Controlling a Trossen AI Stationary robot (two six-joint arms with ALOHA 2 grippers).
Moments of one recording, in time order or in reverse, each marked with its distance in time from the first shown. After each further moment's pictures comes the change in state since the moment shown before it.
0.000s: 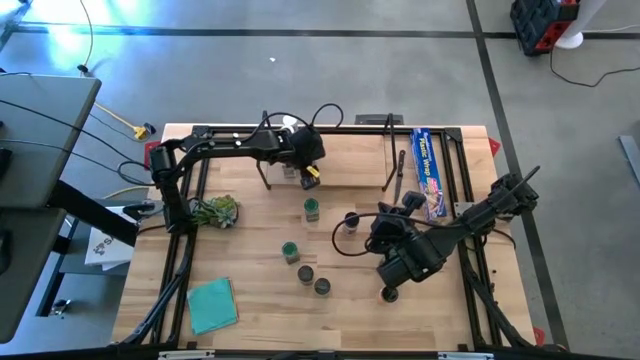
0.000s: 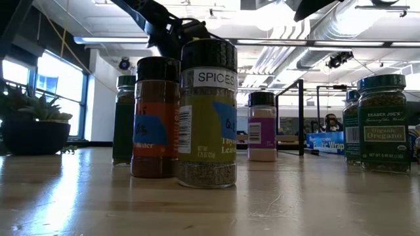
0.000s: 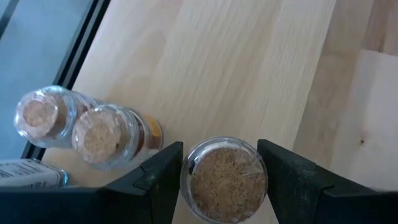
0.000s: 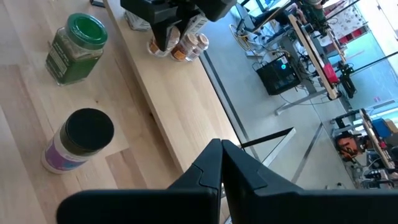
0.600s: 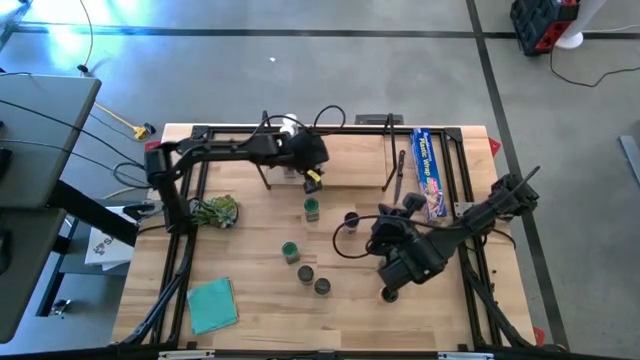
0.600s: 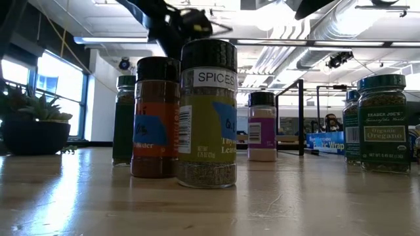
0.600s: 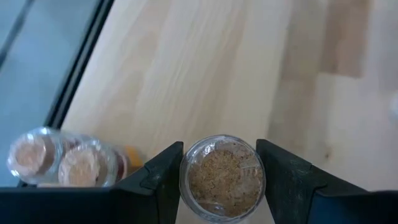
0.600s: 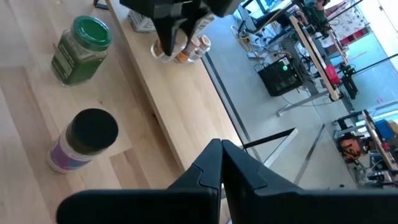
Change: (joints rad) left arm -0.045 -0.025 -0.003 0.059 0.025 0.035; right arm 0.009 0.000 0.000 0.000 0.000 0.009
